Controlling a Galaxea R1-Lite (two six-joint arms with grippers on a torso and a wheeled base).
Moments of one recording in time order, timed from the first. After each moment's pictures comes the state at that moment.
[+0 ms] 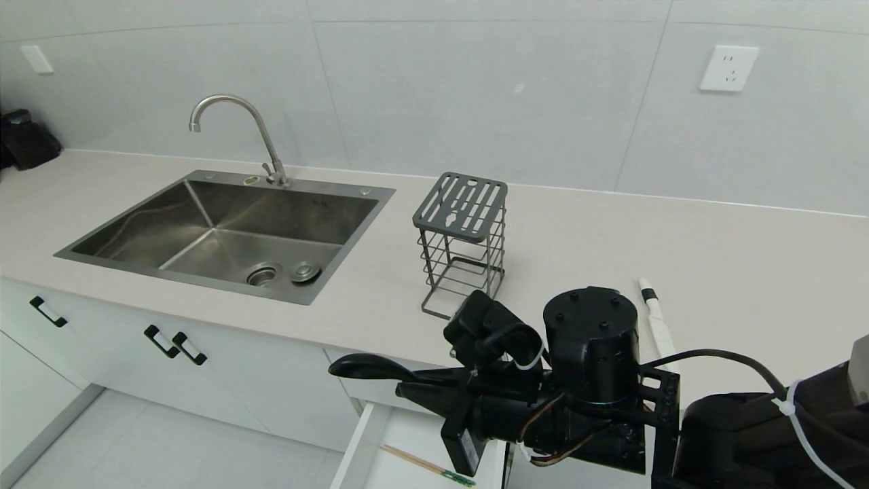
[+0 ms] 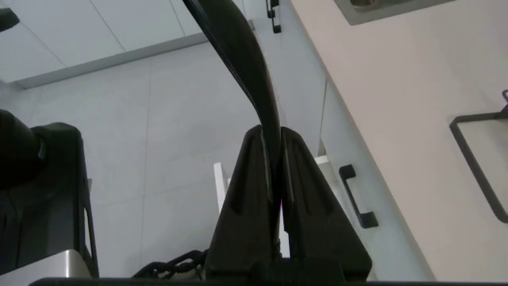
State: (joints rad) left arm 0.01 0.00 0.00 -0.01 0.05 -0.04; right arm 0.96 1.93 -0.85 -0.88 0.20 -0.07
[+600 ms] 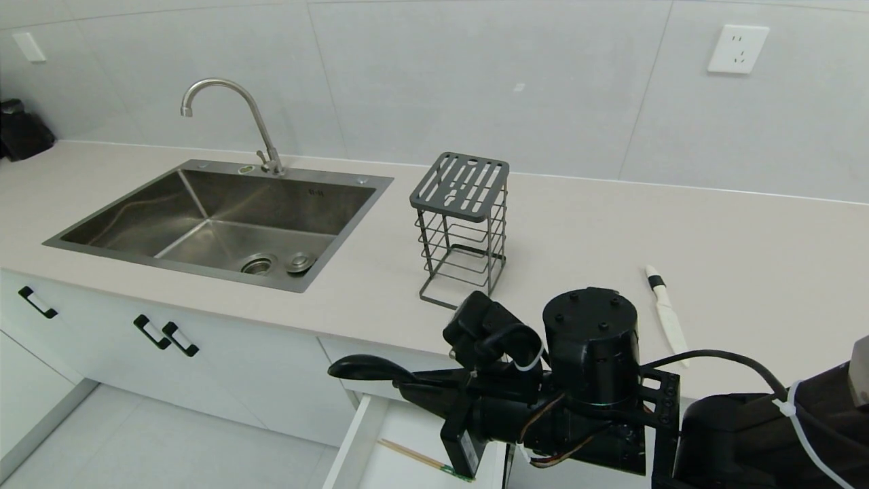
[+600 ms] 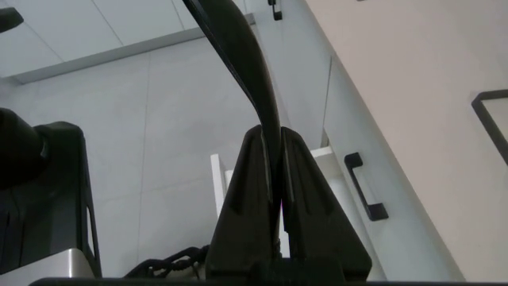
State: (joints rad) left arm 0.01 0.00 0.00 -0.01 0.05 -0.04; right arm 0.96 1.93 -0.85 -0.88 0.20 -0.07
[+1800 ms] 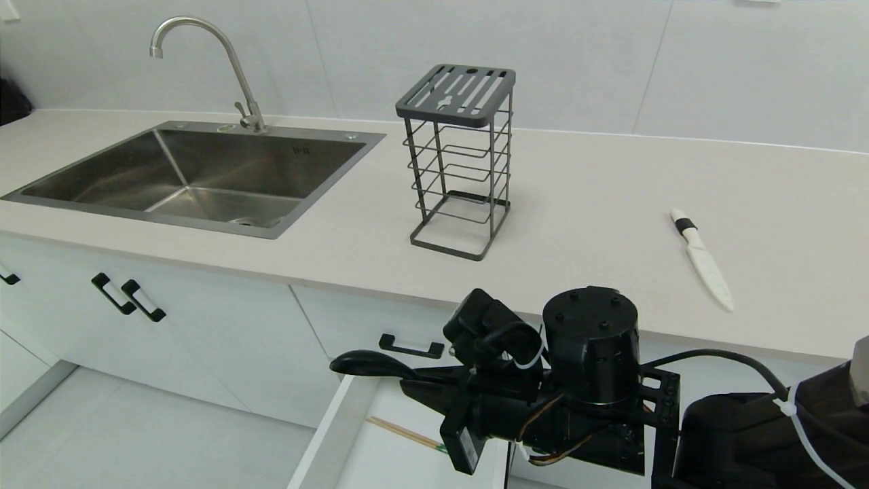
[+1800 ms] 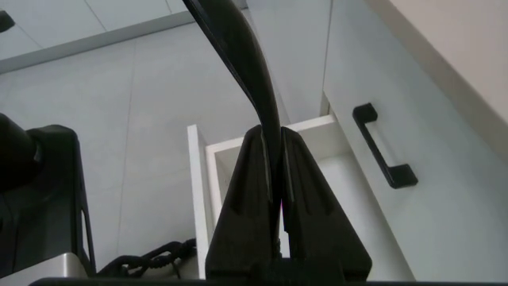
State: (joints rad) left arm 0.01 0.00 0.00 -0.01 0.05 -0.04; right arm 0.96 1.93 -0.85 -0.88 0.18 -0.07
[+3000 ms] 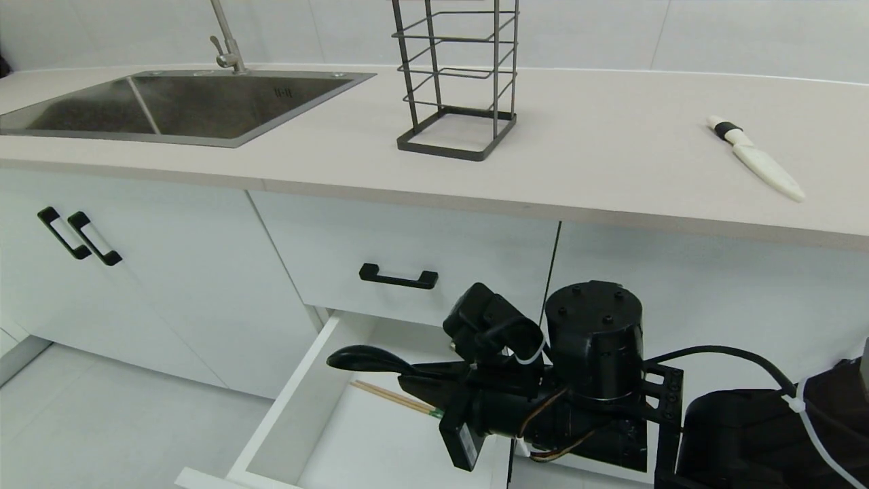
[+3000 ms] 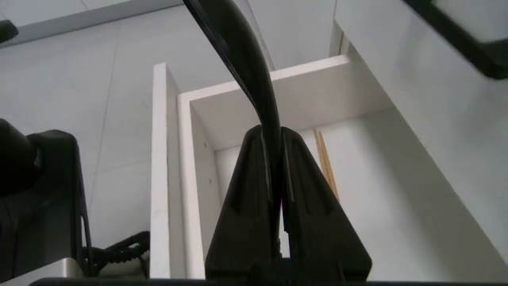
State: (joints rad) left arm 0.01 0.00 0.00 -0.01 0.05 -0.04; right arm 0.96 1.91 -0.86 -0.87 0.19 -0.07
